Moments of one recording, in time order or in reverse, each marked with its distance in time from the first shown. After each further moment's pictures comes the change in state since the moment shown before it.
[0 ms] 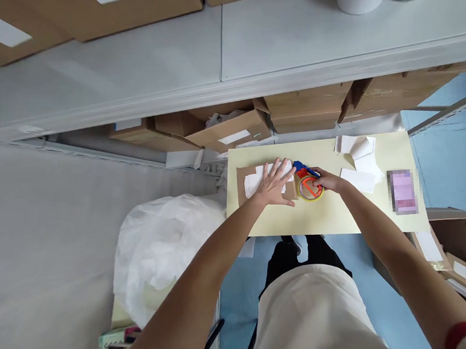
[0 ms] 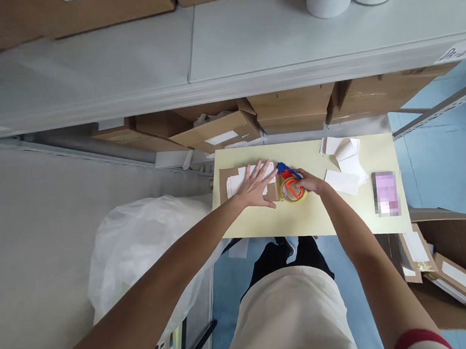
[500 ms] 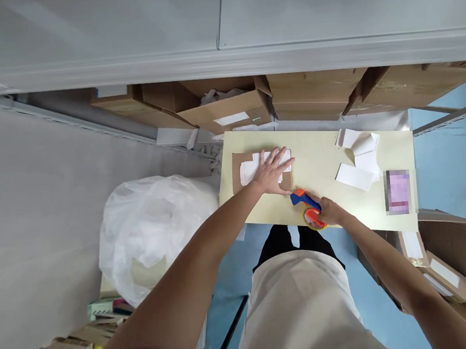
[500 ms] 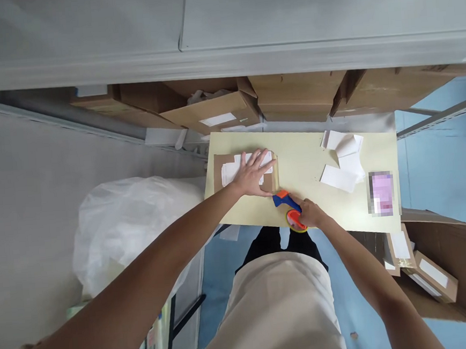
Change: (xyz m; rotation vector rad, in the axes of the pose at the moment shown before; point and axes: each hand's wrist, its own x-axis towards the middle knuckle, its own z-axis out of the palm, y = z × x) left_hand 0.007 -0.001 0.004 -0.055 0.079 -0.013; right_hand -0.074 0.072 0.032 -0.856 -0.039 -0.054
